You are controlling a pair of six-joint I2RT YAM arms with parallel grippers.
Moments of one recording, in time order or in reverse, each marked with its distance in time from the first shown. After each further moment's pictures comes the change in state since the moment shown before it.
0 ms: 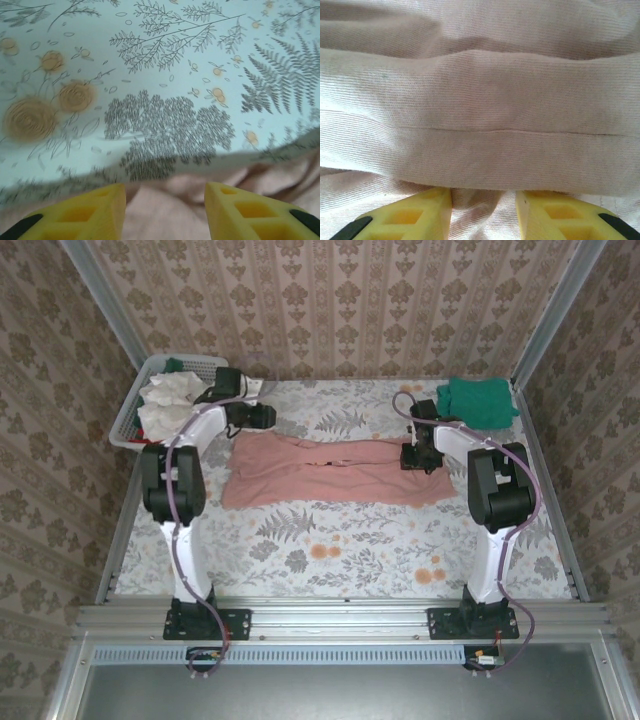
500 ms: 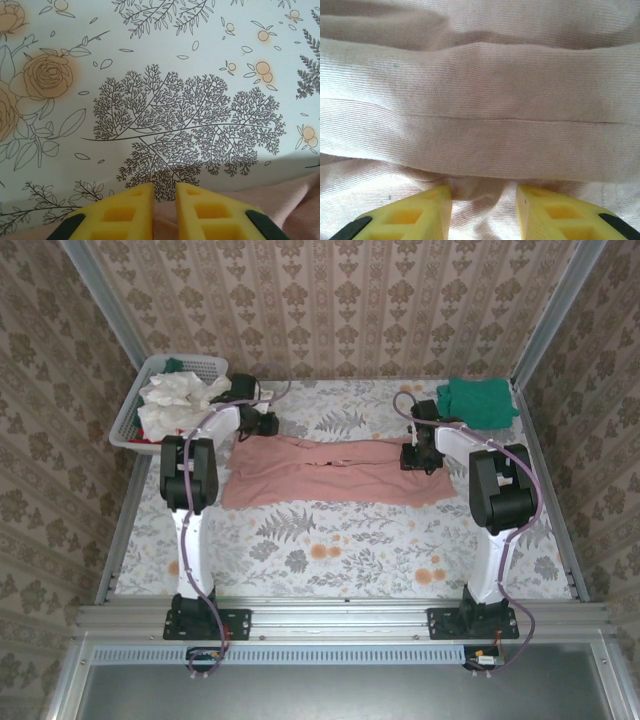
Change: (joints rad) left arm -0.031 0.139 0.095 -0.067 -0.073 0.020; right arm 0.000 -0.020 -0.014 0.003 -0.014 0.000
